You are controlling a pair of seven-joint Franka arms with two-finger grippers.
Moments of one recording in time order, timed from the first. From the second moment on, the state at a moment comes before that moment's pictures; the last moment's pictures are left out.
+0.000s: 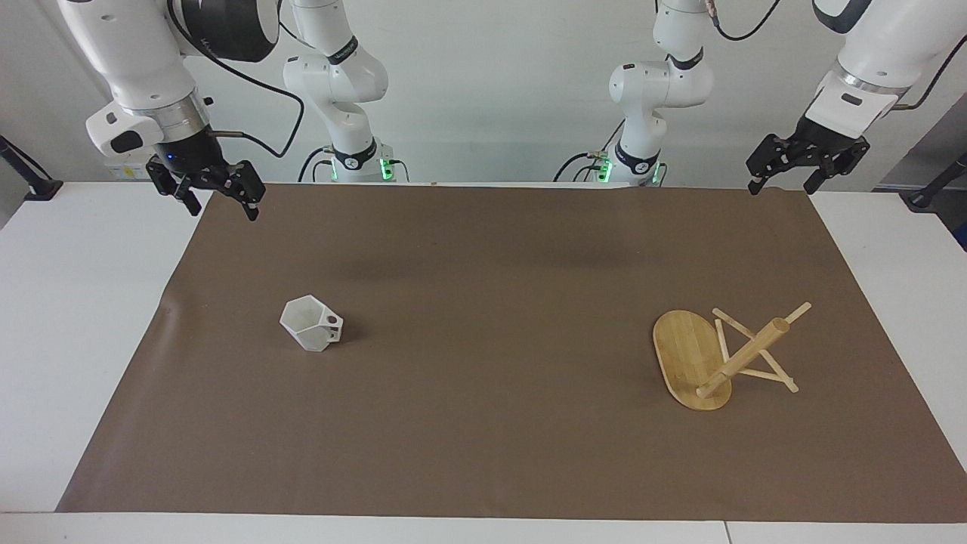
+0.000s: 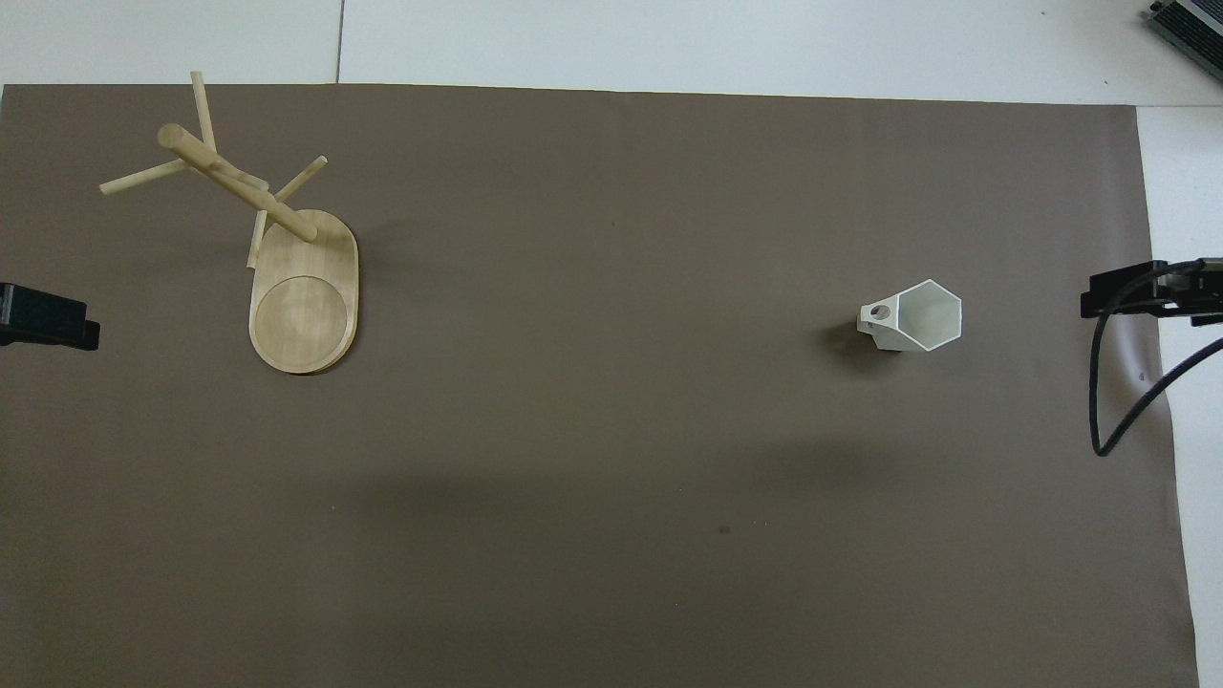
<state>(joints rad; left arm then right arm) -0.06 -0.07 0.04 -1.59 -0.01 1.50 0.01 -0.05 -0.03 -0.03 -1.65 -0.03 1.67 0.02</state>
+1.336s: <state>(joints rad) -0.06 -0.07 0.04 -1.59 -0.01 1.50 0.01 -0.03 0.16 -0.02 -1.83 -0.03 2.04 0.00</state>
